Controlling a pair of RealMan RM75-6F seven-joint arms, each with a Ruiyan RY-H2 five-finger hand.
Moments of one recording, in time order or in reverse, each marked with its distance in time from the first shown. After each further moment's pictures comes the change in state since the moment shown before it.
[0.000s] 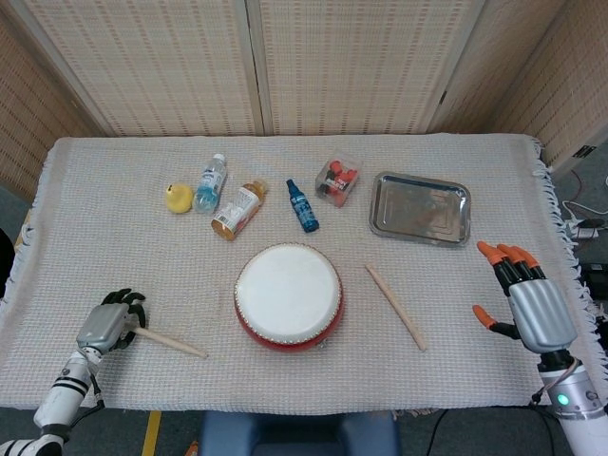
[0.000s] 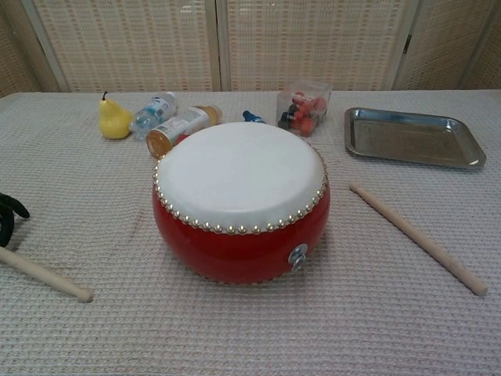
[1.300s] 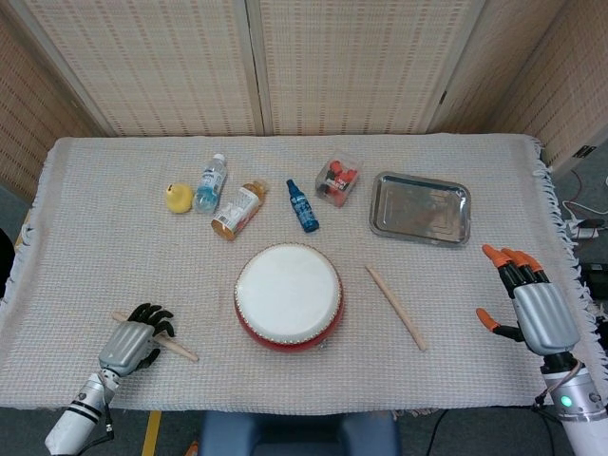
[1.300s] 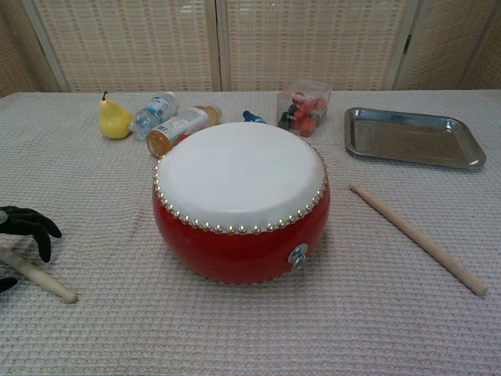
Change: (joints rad) left arm 0.051 -0.090 0.099 0.037 0.273 0.169 -0.019; right arm -0.010 -0.007 -0.010 0.025 0.015 -0.005 0.043
